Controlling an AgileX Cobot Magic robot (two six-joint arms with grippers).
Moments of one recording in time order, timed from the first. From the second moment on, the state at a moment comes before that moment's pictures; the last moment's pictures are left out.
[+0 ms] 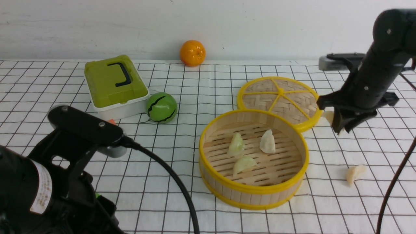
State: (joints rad) right arm 0.14 1.93 -1.72 0.11 1.19 -0.01; left arm -0.81 1.07 -0.93 0.21 1.06 -0.41
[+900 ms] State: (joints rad) right arm 0.40 1.97 -1.51 0.17 0.96 0.07; left arm -0.81 1.07 -0.89 0.21 0.98 -0.41
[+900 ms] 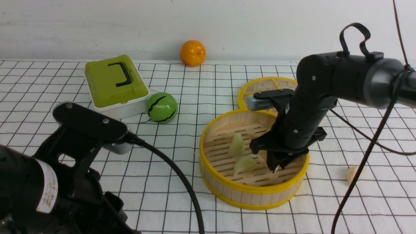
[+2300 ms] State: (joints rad) right arm -0.05 1.89 -1.20 0.25 0.65 0.18; left arm -0.81 1.07 -0.77 0.20 0.88 -0.45
